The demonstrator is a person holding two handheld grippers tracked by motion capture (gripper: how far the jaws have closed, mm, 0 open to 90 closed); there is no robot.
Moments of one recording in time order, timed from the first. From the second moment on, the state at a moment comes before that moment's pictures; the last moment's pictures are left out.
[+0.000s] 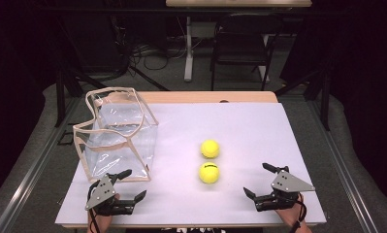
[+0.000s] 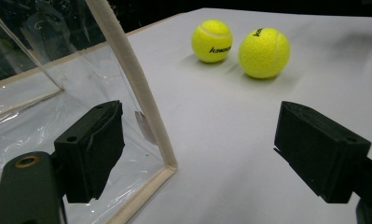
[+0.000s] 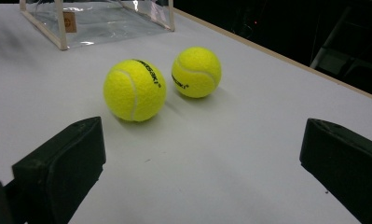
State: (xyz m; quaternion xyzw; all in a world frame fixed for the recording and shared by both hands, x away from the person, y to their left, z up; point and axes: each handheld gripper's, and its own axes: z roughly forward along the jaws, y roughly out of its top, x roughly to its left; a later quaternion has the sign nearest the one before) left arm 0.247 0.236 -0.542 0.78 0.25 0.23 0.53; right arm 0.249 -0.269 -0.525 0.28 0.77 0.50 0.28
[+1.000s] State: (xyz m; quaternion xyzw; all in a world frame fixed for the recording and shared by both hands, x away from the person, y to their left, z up) left arm 0.242 0.235 -0.544 0.78 0.26 0.22 0.53; right arm 0.255 -0.252 -0.518 0.29 0.79 0.47 0.26
